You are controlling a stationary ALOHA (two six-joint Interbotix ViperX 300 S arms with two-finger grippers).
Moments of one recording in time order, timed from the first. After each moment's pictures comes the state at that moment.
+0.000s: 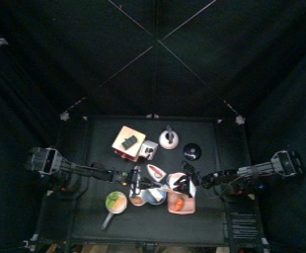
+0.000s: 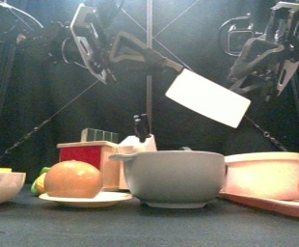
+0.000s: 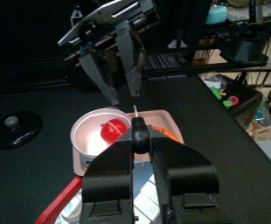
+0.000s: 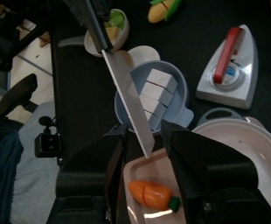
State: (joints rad) left arm -0.07 -0.05 0.78 0.11 -0.59 -0.04; right arm 0.16 -0.52 1.01 -0.93 0.06 1.57
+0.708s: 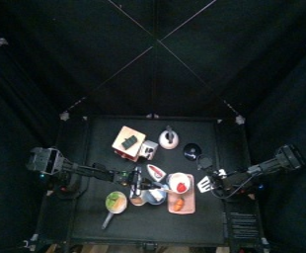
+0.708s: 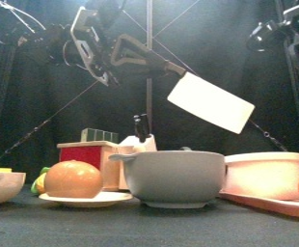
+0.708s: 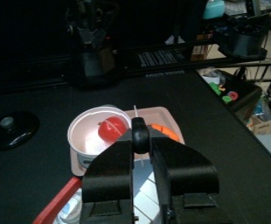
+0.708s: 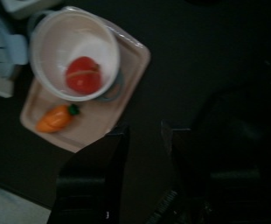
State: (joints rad) left arm -0.07 -0.02 0.77 0.14 -0.61 -0.04; right arm 0.31 -0.62 0.72 -0.26 1.36 1.47
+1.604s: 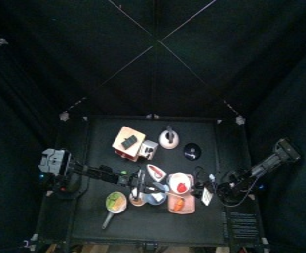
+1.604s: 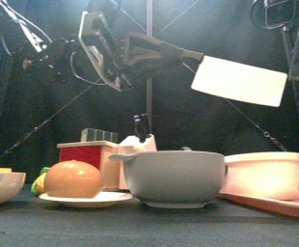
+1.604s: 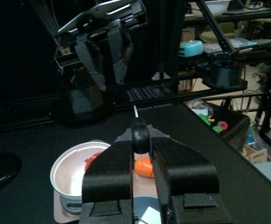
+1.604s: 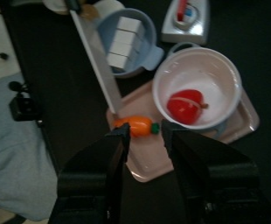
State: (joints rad) left arm -0.06 0.13 0.75 0.18 -0.95 -0.05; right arm 0.57 -0.71 0.92 -0.67 0.71 1.47
